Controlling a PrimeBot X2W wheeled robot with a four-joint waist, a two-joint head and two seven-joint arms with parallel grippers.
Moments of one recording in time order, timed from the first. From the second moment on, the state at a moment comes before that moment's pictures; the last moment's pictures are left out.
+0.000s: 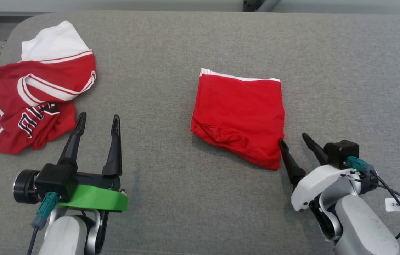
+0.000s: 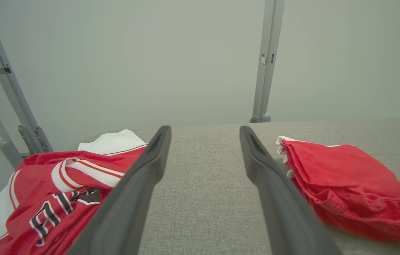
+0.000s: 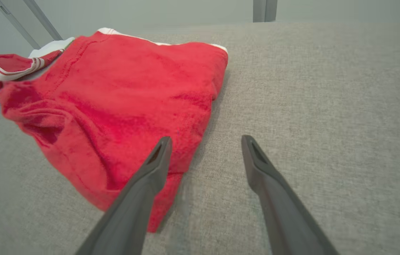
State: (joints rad) left arm -0.18 0.17 -0.21 0.03 -0.24 0.00 -0.22; right arm -0.29 -0.14 0.21 0.38 0.30 0.13 -0.08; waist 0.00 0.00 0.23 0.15
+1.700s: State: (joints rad) left arm -0.35 0.31 -0.22 -0.26 -0.21 -0.03 -0.07; right arm -0.84 -0.51 0.59 0.63 0.43 0.13 -0.24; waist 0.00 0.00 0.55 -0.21
